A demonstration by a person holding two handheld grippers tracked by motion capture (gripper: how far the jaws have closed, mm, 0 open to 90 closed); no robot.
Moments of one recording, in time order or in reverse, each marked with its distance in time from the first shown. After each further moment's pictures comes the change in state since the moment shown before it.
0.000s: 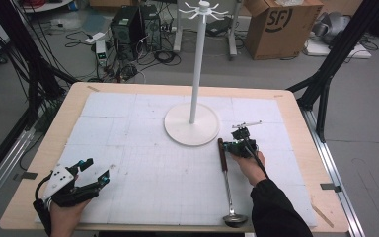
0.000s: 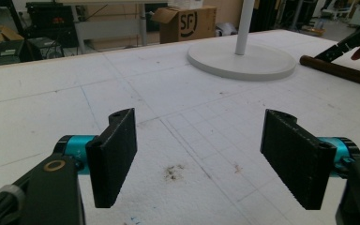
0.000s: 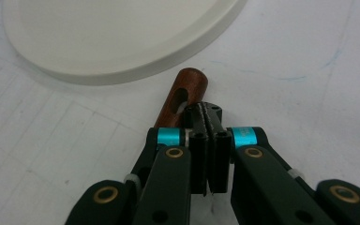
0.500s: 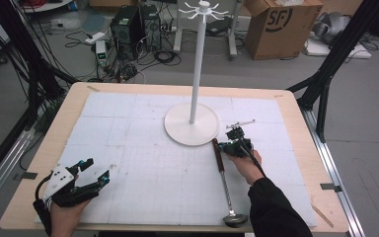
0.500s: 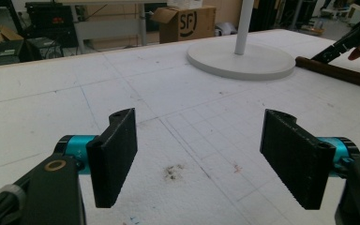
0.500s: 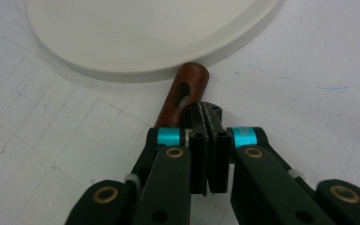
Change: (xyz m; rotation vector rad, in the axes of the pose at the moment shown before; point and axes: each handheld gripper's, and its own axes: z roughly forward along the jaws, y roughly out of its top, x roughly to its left) left arm 0.000 0.000 0.000 -0.001 -0.002 -0.001; right arm 0.012 0.006 0.004 0.033 0.026 -0.049
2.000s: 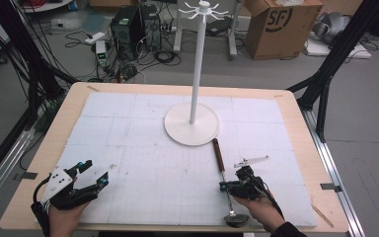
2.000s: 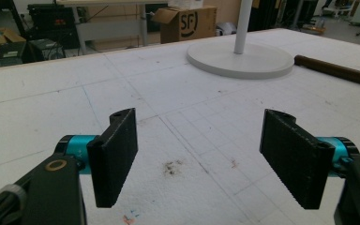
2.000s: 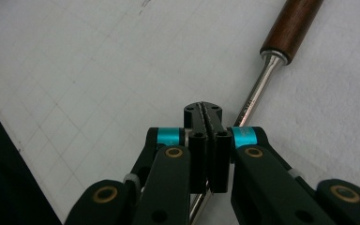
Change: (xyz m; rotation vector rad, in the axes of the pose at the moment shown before) left arm -0.003 -0.001 -0.006 0.001 0.006 0.011; right arm 0.046 -0.093 -0.067 0.067 0.247 -0.013
